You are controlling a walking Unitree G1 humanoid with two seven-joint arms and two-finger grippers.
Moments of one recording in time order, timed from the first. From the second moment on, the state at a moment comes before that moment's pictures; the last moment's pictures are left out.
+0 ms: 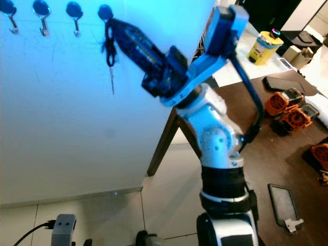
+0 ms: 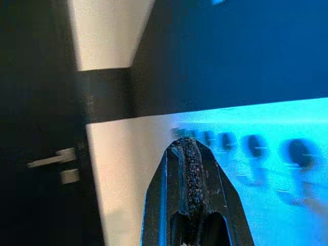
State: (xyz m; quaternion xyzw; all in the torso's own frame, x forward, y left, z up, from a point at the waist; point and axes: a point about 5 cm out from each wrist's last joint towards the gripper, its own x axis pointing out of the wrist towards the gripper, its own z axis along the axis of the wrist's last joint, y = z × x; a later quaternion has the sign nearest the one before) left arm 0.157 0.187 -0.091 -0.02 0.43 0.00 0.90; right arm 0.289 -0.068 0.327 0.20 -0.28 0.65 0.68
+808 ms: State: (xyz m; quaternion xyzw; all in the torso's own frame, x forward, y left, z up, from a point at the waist) left arm 0.198 0.261 -0.009 -0.21 0.11 -0.17 0.96; right arm 0.277 -0.060 0.319 0.19 -0.24 0.73 0.61
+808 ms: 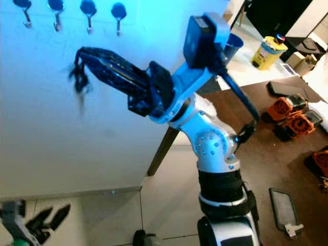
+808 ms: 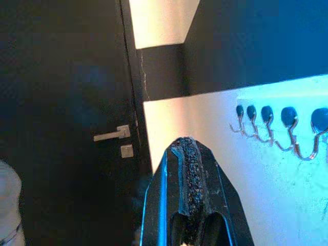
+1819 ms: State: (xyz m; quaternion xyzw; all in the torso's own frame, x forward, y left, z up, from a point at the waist) left arm 0.226 0.176 0.243 -0.11 -0.34 -0.50 0.79; right arm 0.273 -0.063 0.313 0.16 -0.22 0.76 0.59
